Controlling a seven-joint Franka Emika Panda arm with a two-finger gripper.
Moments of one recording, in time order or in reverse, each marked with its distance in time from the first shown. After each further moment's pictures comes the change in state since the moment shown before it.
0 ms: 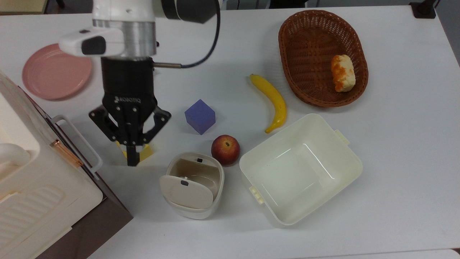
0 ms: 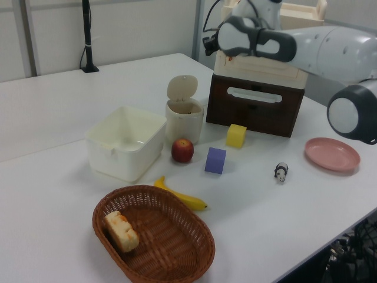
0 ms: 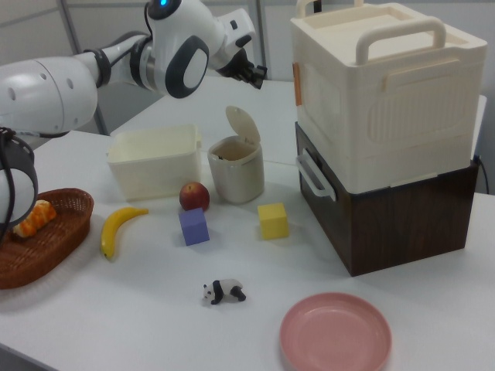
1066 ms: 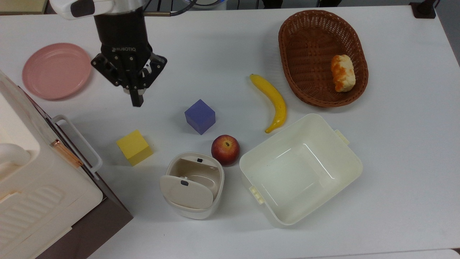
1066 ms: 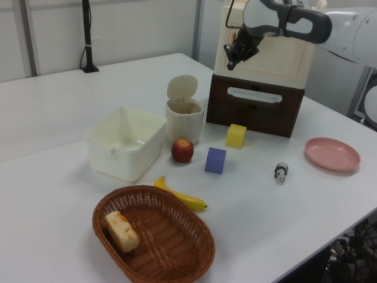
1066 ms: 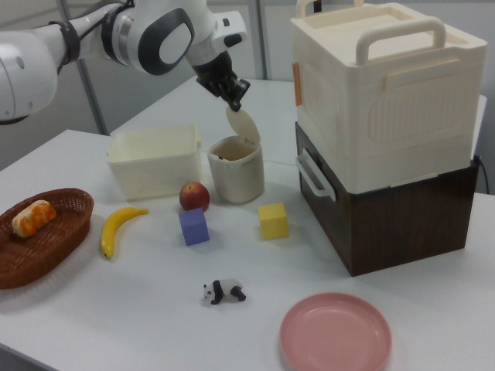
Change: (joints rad) arm -0.022 -0.236 -0.010 -0.171 0.000 -0.388 -0.002
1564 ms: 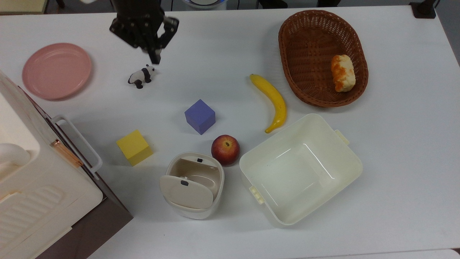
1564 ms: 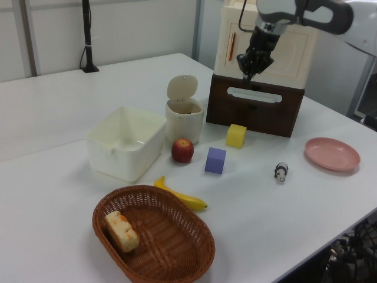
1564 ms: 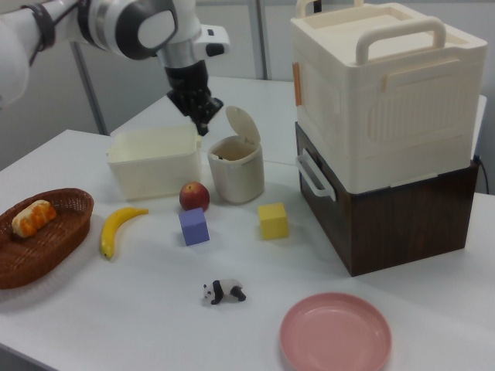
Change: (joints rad) arm 0.003 -0.108 -0.001 -0.059 0.000 -0.341 -0.001
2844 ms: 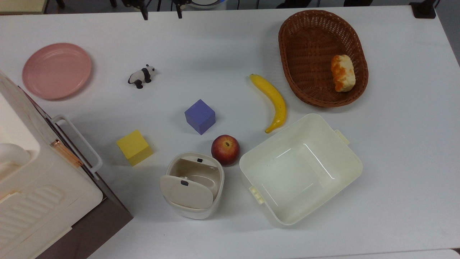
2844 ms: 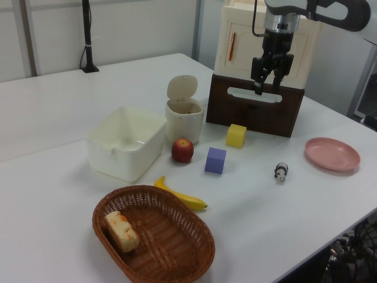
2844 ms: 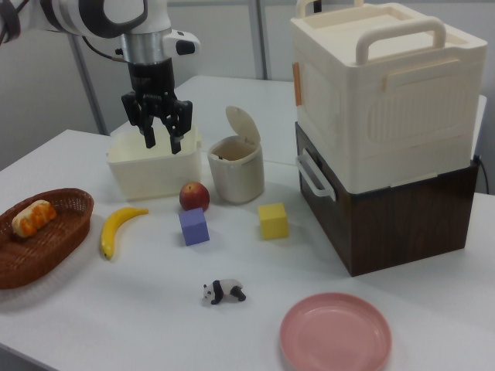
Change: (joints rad) arm 0.044 -0.118 0.002 -0.042 -0.105 -0.336 -0.088
